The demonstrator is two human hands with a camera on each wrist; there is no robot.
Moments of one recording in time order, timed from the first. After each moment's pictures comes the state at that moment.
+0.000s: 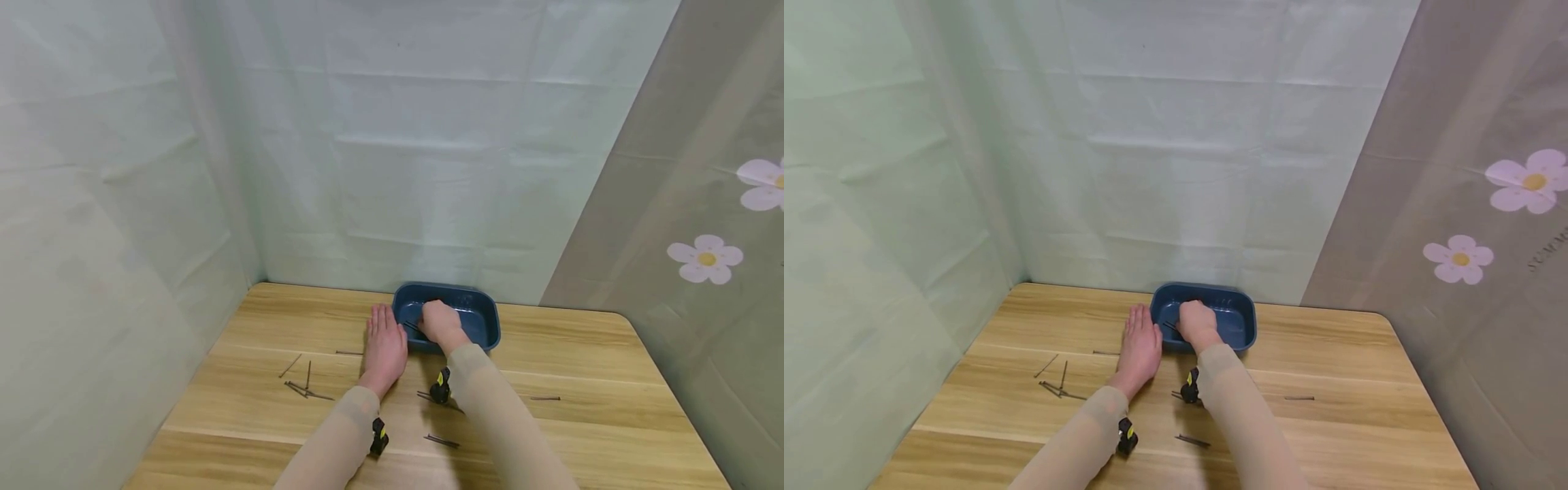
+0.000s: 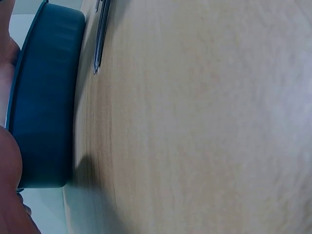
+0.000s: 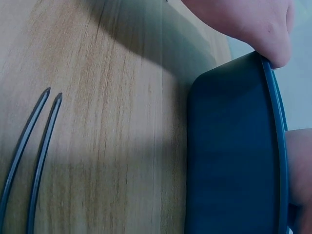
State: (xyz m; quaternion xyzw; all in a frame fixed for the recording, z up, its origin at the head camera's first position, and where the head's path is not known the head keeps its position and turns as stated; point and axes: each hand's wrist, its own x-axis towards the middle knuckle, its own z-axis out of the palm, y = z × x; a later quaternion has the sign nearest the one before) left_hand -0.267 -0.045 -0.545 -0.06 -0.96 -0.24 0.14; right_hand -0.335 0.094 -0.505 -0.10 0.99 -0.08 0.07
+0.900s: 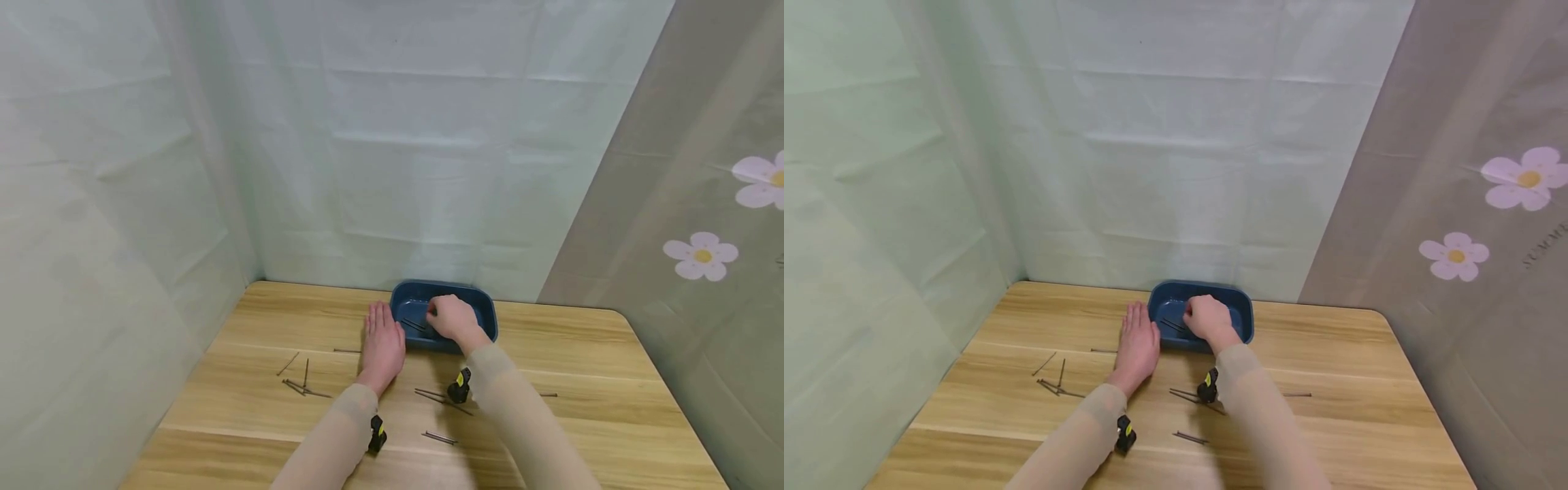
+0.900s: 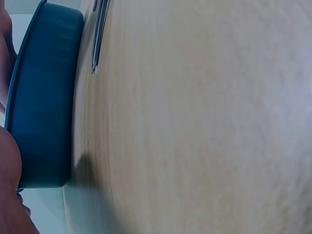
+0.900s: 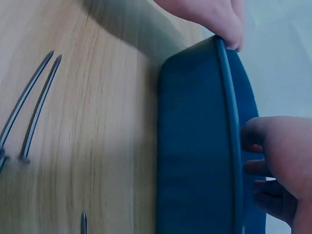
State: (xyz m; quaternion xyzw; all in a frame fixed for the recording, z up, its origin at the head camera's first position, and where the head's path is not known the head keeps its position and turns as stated) left_hand -0.267 -0.044 -0.543 -0.06 -0.96 -0.22 0.15; right_hand -0.321 0.127 -0.484 -0.13 0.98 -0.13 0.02
